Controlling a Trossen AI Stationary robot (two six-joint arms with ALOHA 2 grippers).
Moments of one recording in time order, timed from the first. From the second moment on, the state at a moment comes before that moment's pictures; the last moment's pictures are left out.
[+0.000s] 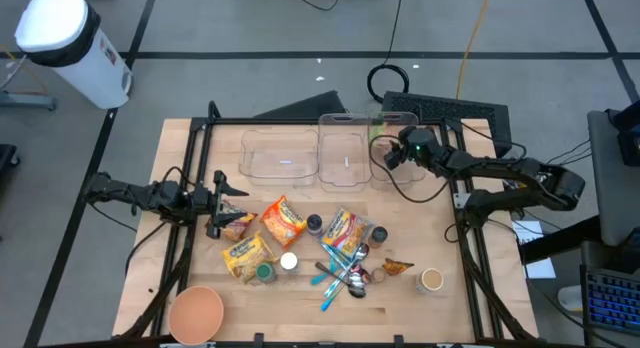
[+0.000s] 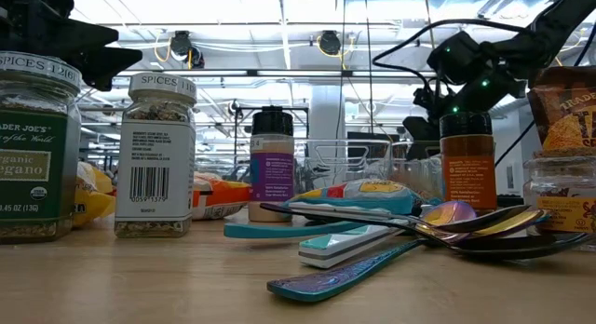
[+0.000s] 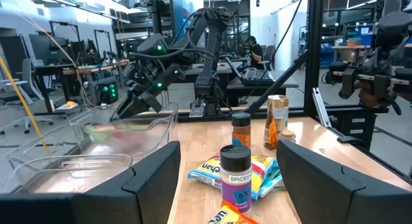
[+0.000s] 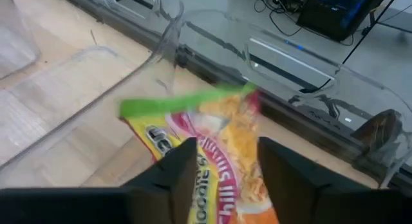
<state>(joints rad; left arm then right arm) -0.24 0.02 0.02 0.11 -0.21 0.07 -0.62 1.20 0.44 0.20 0.34 0.11</state>
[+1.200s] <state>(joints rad) -0.24 0.02 0.02 0.11 -0.21 0.07 0.20 1.22 0.75 0.04 0.21 0.04</state>
